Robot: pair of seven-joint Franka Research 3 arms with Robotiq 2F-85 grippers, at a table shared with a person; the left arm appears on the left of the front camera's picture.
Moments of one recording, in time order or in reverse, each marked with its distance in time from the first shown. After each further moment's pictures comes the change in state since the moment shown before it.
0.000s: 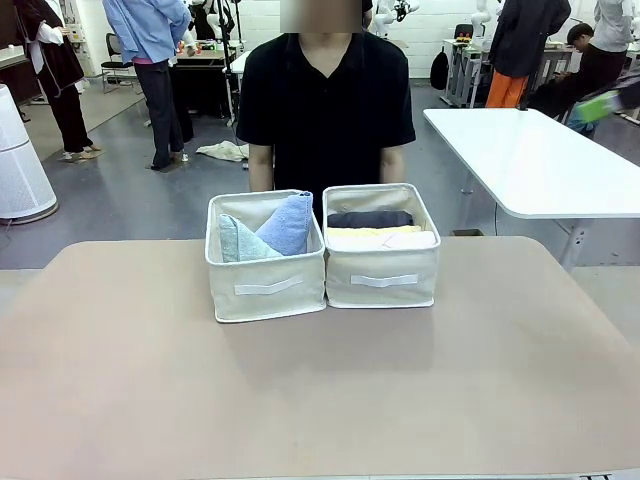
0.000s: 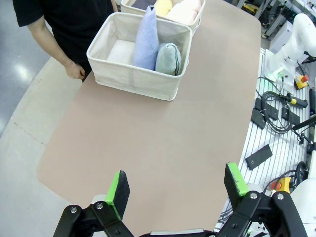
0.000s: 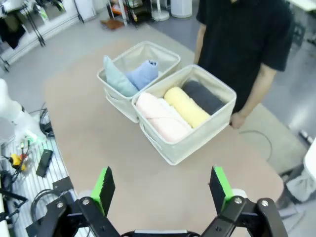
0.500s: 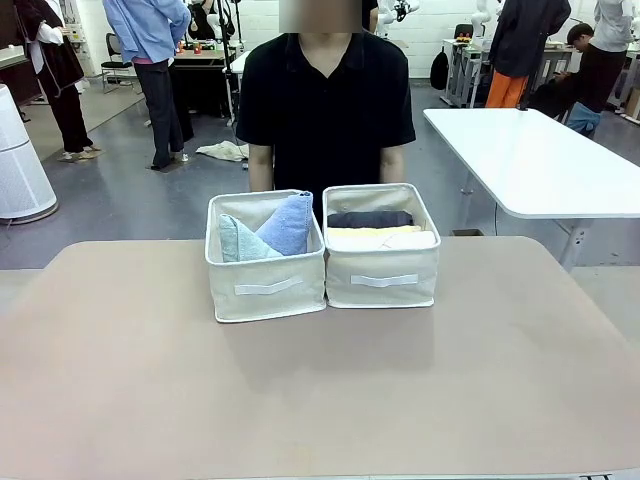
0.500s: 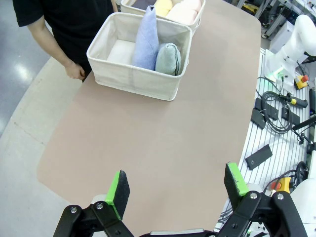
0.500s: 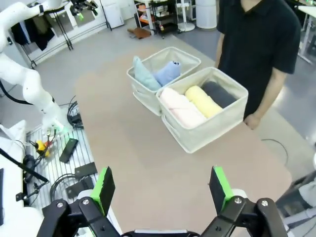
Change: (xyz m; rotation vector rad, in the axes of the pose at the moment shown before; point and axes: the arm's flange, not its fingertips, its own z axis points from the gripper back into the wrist) left arm 0.000 0.000 0.000 0.000 0.000 0.000; right arm -0.038 -0.018 0.080 0.132 -0.039 0.001
